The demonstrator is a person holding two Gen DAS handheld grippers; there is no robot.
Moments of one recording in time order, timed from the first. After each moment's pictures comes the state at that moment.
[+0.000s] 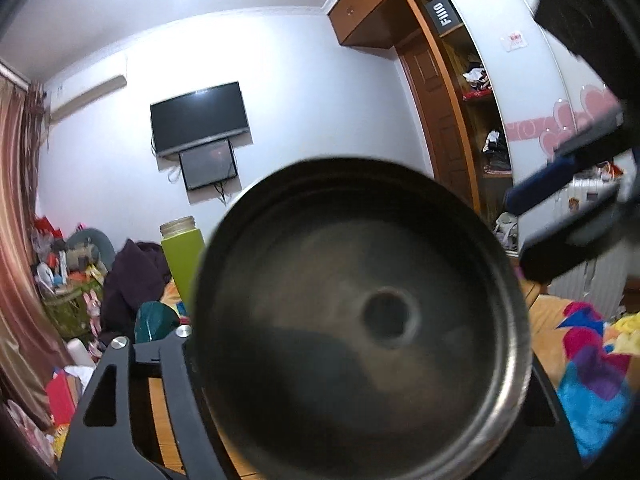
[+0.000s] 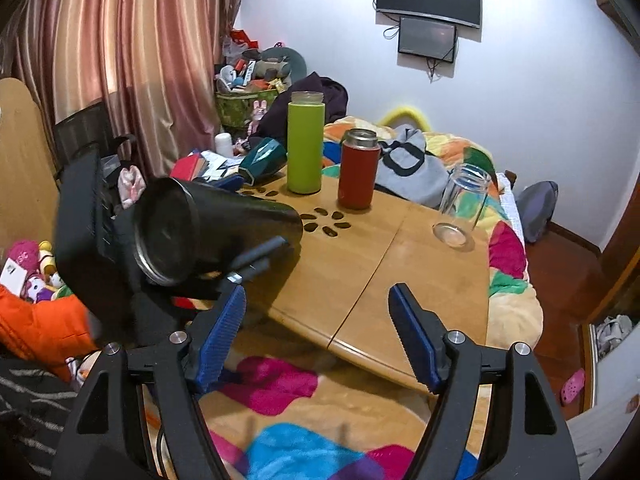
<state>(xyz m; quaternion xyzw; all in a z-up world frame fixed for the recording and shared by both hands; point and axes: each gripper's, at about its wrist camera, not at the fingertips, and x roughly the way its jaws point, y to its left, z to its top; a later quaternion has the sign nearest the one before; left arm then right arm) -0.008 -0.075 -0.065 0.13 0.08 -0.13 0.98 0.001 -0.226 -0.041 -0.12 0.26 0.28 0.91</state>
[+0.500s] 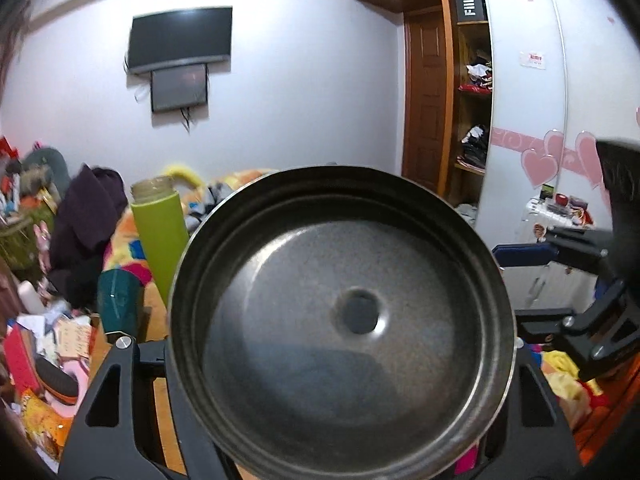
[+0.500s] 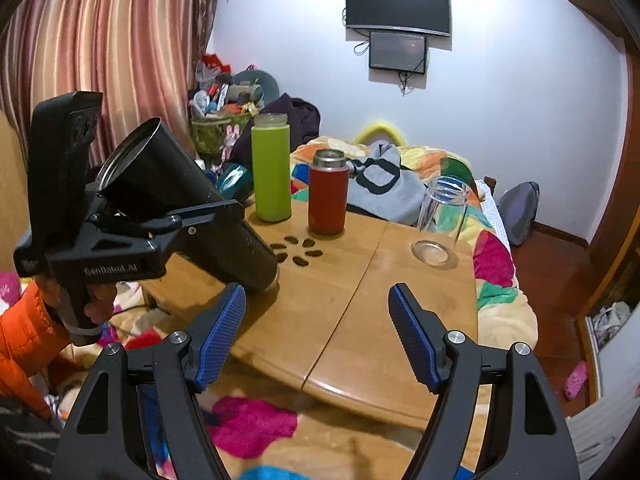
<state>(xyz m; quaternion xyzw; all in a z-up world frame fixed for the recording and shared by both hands) 0.050 -0.047 -0.016 0.04 0.22 -0.21 0.95 0.033 -0.231 -0.041 -0.08 0.23 0.25 0.94</state>
